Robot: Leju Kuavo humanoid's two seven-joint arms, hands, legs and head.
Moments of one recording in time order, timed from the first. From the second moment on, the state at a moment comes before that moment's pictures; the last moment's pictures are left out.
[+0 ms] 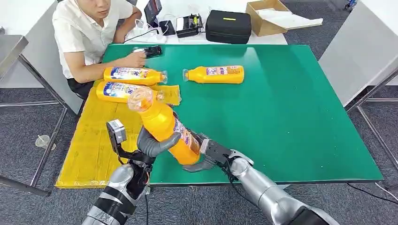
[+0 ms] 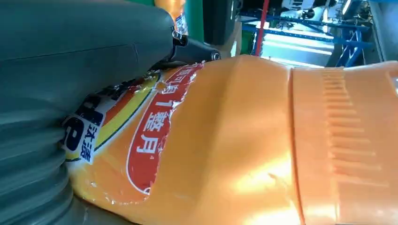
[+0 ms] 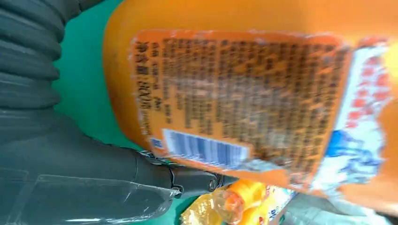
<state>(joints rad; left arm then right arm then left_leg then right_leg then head) -0.37 -0.22 -0.46 -1.08 0.35 -0.25 -0.45 -0.50 -0.03 0.72 -0.74 0.19 0.36 -0.70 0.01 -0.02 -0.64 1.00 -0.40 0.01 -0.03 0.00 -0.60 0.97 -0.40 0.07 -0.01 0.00</state>
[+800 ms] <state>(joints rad) -0.28 -0.06 -0.43 -1.25 -0.48 0.31 -0.44 -0.23 -0.03 0.24 -0.88 0.44 -0.33 -0.67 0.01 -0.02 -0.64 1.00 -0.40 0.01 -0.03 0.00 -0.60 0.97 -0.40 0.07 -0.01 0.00</state>
